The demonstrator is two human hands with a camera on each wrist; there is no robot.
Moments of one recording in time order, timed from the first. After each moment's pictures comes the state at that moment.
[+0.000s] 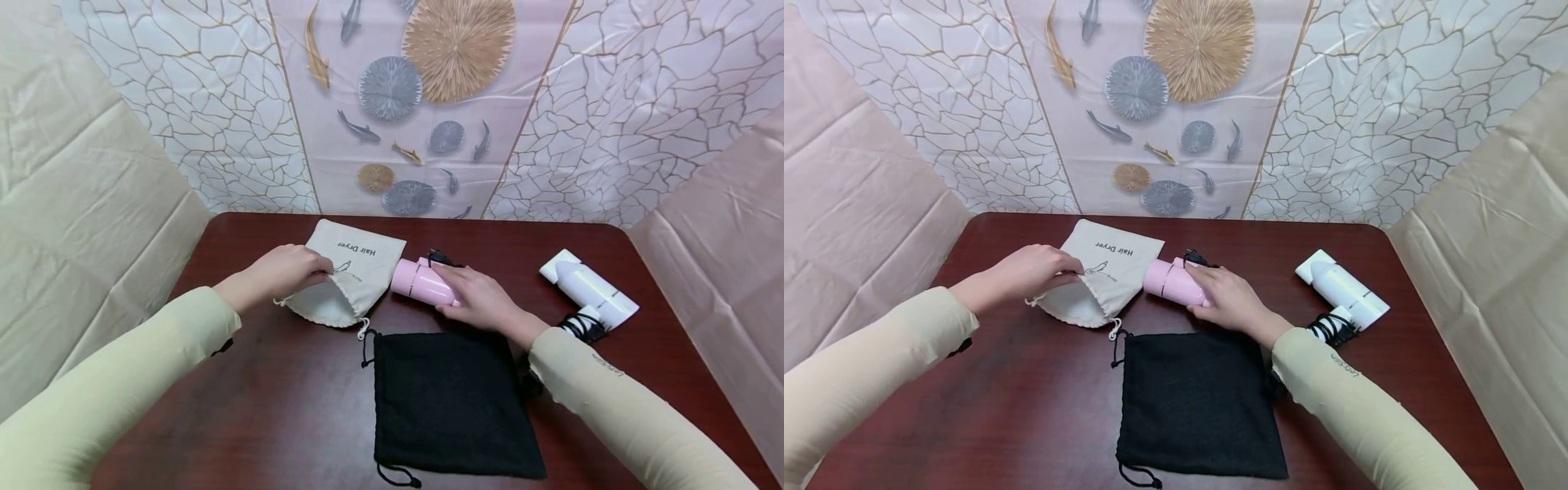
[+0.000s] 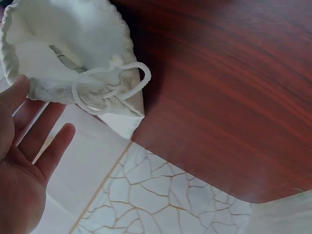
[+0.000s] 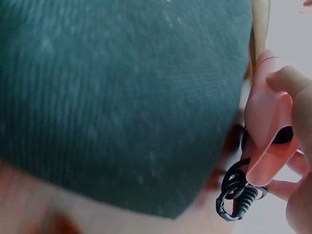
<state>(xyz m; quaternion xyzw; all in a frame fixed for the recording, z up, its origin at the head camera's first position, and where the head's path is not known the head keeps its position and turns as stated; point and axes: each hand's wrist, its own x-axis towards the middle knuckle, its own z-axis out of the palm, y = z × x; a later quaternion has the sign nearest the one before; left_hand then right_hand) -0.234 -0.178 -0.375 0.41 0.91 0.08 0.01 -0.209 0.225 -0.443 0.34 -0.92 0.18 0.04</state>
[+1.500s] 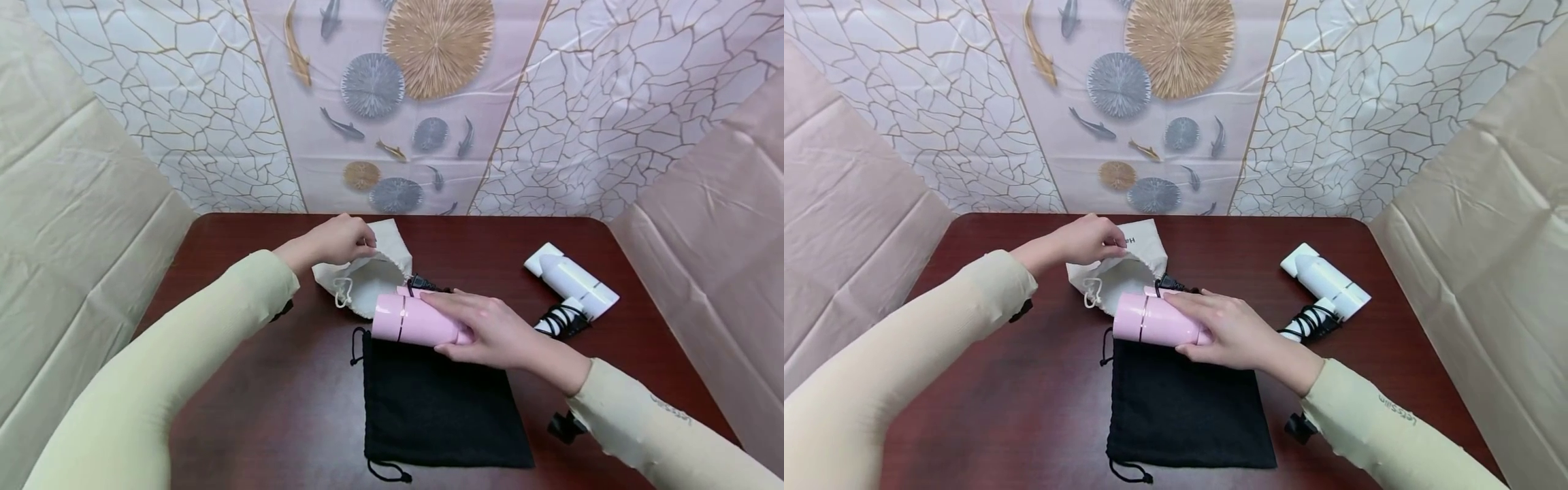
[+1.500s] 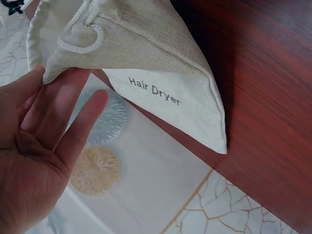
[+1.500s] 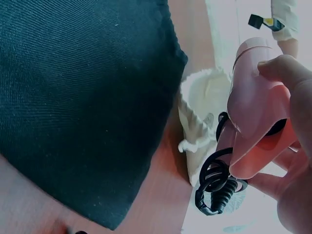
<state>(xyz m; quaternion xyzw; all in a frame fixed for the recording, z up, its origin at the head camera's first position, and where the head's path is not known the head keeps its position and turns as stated) -0.276 -0.076 -0.346 0.39 0.91 0.15 0.10 -0.126 0.229 -0.378 0.43 -0.87 0.24 0.07</state>
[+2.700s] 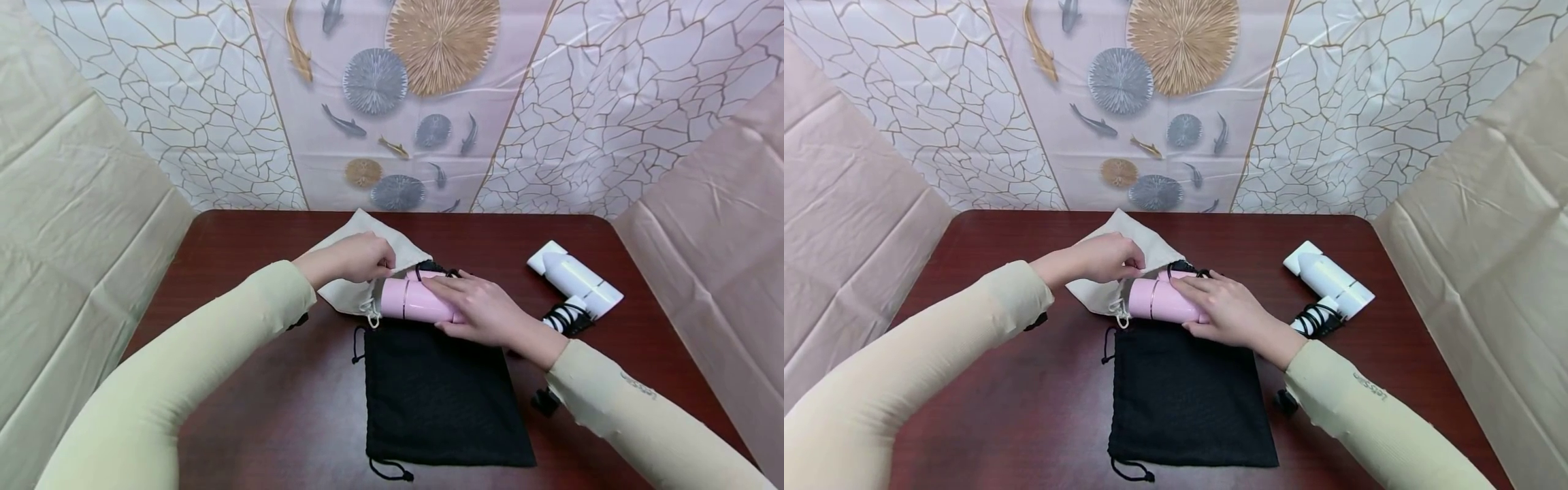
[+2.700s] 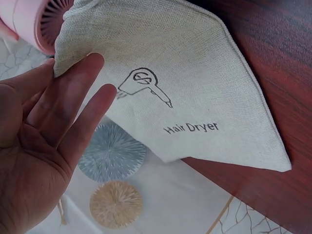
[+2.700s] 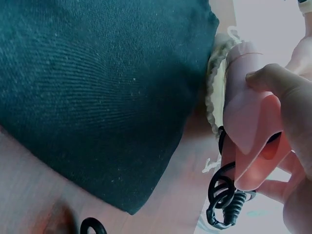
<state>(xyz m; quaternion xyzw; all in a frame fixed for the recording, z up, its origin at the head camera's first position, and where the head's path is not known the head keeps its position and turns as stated) -0.256 -0.047 -0.353 0.41 0.88 0.13 0.17 -0.164 0.228 -0.405 0.43 -0.89 0.14 0.10</state>
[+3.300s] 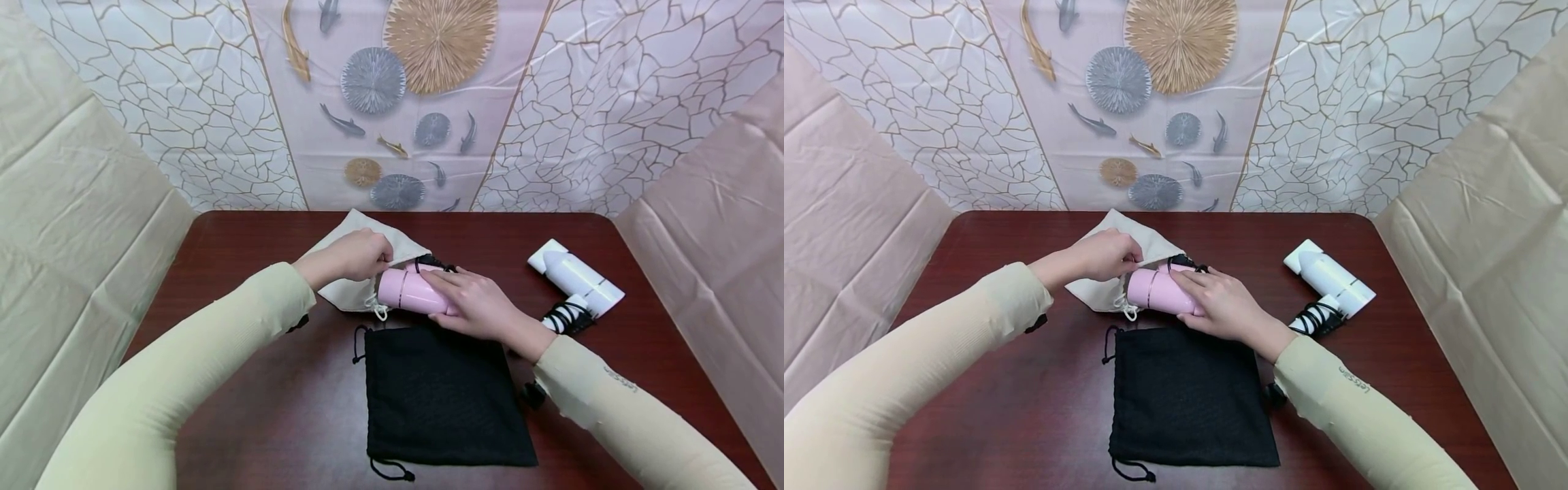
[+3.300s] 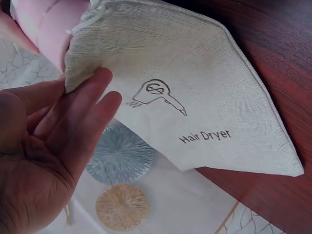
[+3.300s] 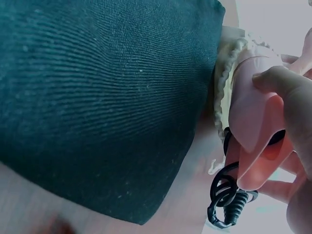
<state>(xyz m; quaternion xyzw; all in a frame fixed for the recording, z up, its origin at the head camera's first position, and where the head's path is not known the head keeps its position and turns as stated) -0.248 -0.044 -0.347 0.38 0.91 0.12 0.13 -0.175 0.225 -0.417 0.41 -0.90 0.14 0.12</state>
